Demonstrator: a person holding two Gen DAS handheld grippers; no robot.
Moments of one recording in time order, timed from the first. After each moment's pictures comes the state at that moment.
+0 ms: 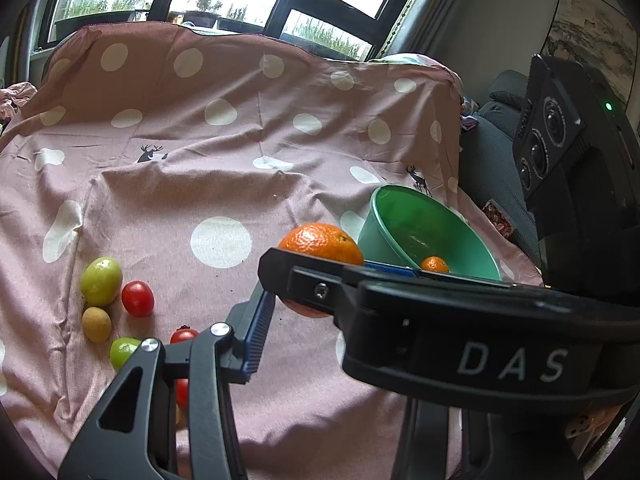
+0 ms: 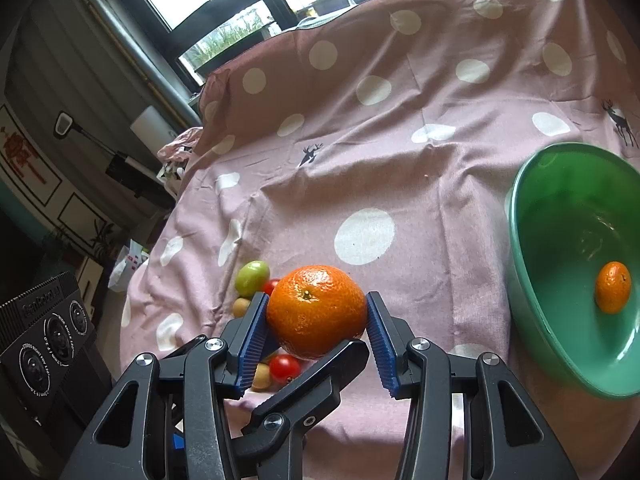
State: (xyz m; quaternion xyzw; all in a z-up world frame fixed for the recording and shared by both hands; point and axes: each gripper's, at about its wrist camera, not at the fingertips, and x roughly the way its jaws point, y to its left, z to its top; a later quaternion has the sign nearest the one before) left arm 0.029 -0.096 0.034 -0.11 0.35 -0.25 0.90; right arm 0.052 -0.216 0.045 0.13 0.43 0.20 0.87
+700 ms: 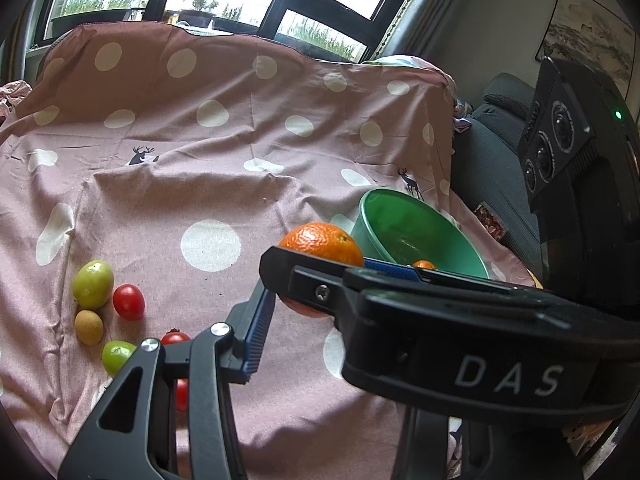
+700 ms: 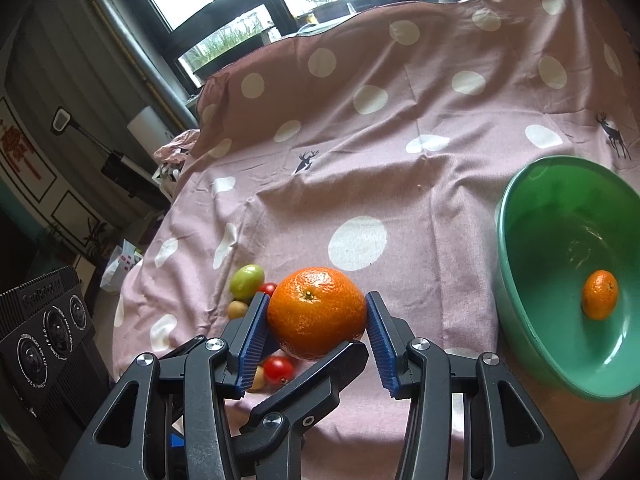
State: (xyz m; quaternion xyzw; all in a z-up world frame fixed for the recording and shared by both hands) left arm 0.030 -0.100 0.040 -0.12 0.34 -0.26 0.89; right arm 0.047 -0.217 0.051 0.12 0.42 0.18 0.88
